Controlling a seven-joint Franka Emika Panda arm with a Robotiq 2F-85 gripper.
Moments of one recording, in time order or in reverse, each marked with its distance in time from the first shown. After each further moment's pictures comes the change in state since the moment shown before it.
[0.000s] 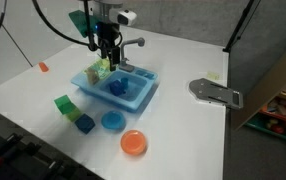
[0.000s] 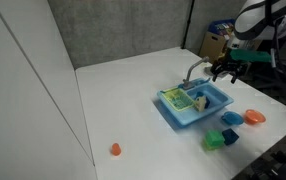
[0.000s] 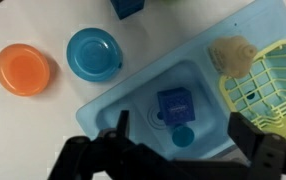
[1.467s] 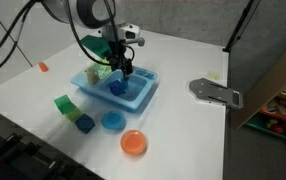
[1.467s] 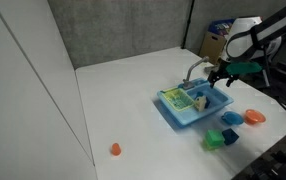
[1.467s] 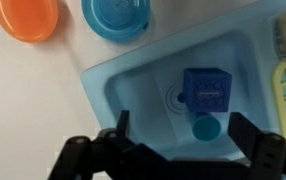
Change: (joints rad) arm 0.004 0.133 -0.010 0.004 -0.156 0.219 -0.077
